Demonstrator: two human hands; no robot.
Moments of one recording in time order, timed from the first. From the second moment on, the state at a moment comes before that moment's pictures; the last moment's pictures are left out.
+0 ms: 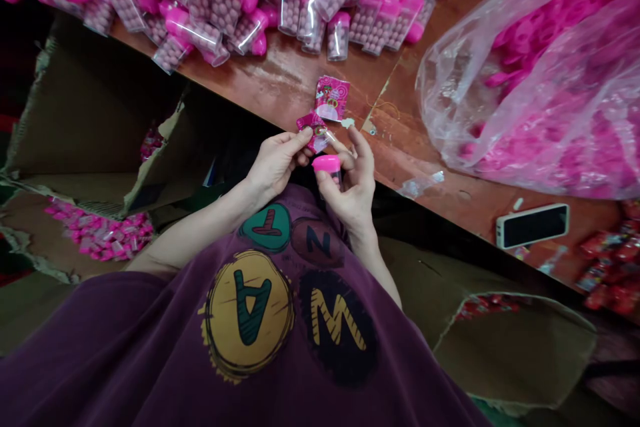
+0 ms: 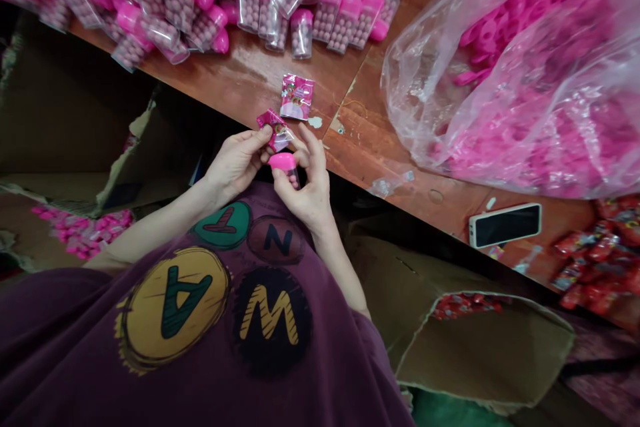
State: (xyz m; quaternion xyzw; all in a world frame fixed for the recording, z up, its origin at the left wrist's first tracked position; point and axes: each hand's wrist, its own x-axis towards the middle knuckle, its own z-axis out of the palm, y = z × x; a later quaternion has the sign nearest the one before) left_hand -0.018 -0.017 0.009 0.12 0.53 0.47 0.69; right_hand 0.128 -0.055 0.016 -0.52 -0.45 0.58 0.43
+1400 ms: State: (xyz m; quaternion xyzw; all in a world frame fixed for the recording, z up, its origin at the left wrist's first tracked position) left_hand -0.008 -0.023 0.007 0.13 0.52 0.48 0.69; right_hand 0.111 -0.049 -0.004 -0.54 -0.32 0.62 0.47
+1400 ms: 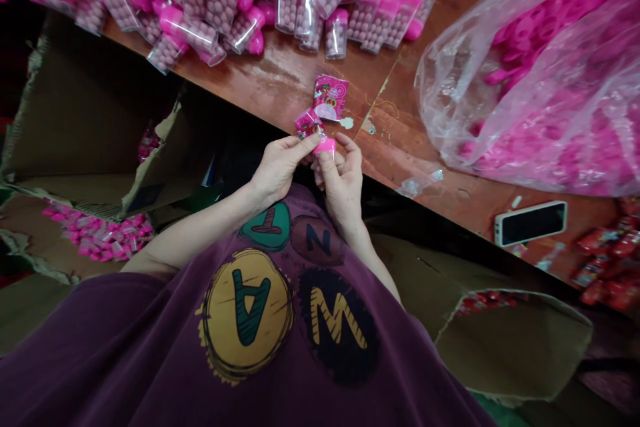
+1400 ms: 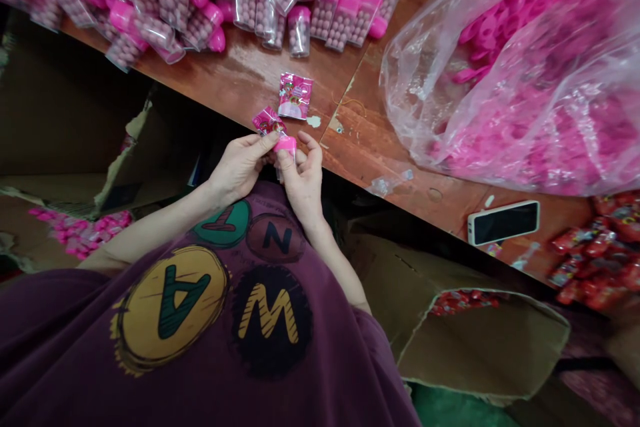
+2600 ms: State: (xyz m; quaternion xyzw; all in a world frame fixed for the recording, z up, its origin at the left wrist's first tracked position) left_hand -0.019 -0.024 -0.003 0.09 0.42 0.45 0.78; right_hand 0.117 -0.054 -0.016 -0.52 -0.48 0.56 0.43
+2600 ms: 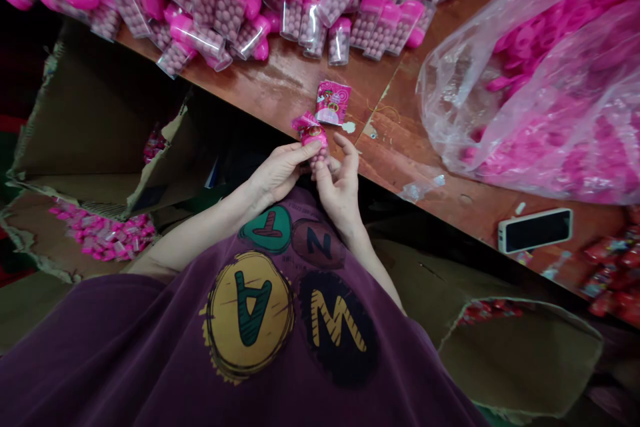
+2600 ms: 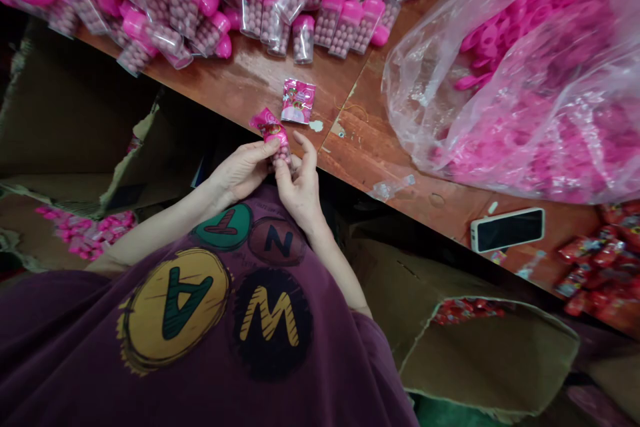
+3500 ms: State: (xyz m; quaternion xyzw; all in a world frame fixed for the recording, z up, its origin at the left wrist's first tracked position) left_hand -0.013 -0.033 0.003 0.10 0.46 0.46 0.75; right_hand 0.110 -0.055 -0.027 -0.50 -0.44 0.61 0.43
